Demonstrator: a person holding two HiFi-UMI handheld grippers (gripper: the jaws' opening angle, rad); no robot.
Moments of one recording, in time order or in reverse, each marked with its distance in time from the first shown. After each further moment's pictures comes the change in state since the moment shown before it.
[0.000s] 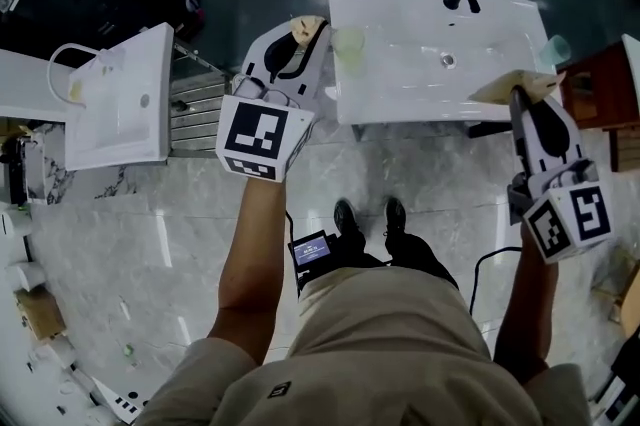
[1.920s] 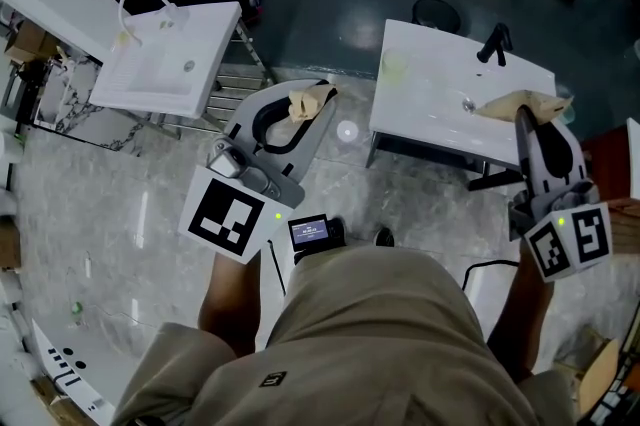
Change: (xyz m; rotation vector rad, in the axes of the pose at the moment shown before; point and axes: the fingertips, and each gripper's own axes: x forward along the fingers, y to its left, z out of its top) left arm -0.216 -0.048 0.105 0.090 -0.047 0.063; right arm -0.060 0.099 0.088 -0.127 -0.146 0.205
